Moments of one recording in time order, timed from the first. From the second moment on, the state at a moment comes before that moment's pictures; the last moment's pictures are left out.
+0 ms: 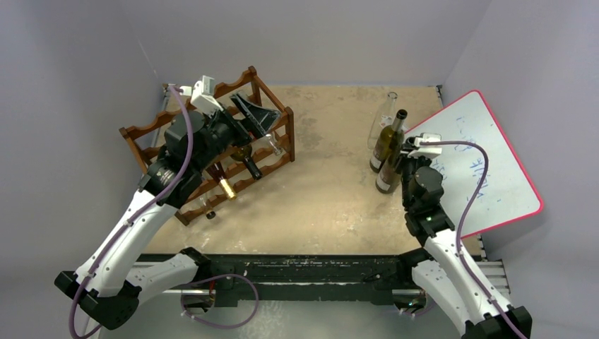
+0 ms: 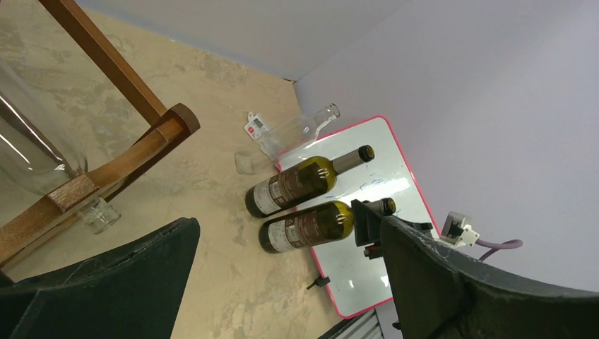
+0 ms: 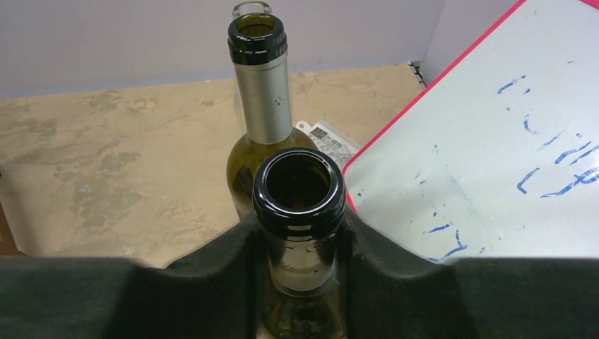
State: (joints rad) left arm -0.56 1.01 1.25 -0.32 -0.01 -0.83; right arm 0.29 0.69 0.48 0.21 0.45 0.02
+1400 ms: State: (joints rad) left arm -0.56 0.90 1.33 -0.44 -0.15 -0.75; right arm 0.46 1.03 1.08 0.04 -0.18 0.14
